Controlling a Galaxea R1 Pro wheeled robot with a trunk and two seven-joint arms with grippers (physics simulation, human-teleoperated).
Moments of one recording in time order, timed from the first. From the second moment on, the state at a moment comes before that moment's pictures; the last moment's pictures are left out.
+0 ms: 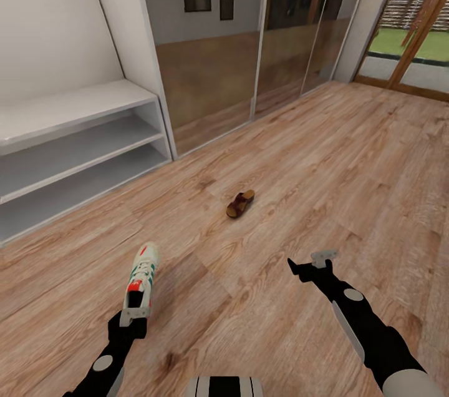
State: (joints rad) left arm -0.38 0.02 0.13 -0.58 -0.11 -0.22 0.02; right arm -0.49 -0.18 0.09 -0.96 -0.09 0.09 0.18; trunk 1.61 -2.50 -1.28
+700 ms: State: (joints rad) left arm -0.19 0.02 0.15 -0.57 -0.04 -0.35 0.02; right arm -0.23 -0.17 0.09 -0.57 -0.10 -0.46 0.06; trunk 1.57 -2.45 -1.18
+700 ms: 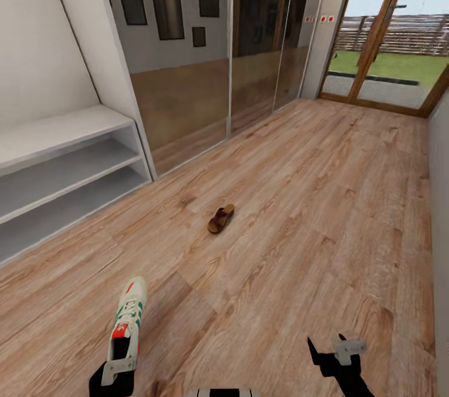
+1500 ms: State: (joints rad) left arm -0.13 0.02 0.18 -0.55 -0.03 -0.42 0.02; right arm -0.22 -0.13 0.09 -0.38 -0.10 -0.62 0.06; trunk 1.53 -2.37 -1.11
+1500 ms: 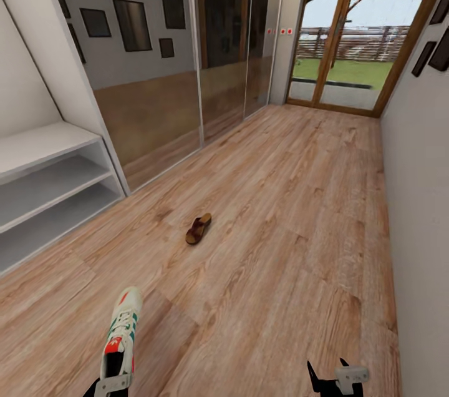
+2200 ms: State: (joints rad) left arm -0.13 0.02 0.18 -0.54 -0.03 -0.44 0.02; right arm -0.22 -0.13 0.09 -0.38 -0.10 -0.62 0.06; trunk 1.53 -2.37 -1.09
